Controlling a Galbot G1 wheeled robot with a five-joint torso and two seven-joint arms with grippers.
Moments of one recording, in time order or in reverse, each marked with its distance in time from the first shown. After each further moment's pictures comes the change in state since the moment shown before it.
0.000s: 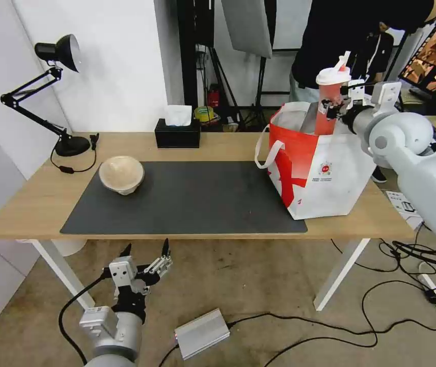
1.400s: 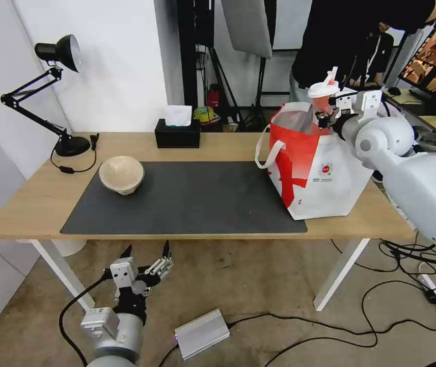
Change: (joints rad) left arm 0.005 -0.007 0.011 0.001 0.015 0.000 0.000; right arm 0.011 0.018 -0.038 -0.012 -0.014 -0.074 0.033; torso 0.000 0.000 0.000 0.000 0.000
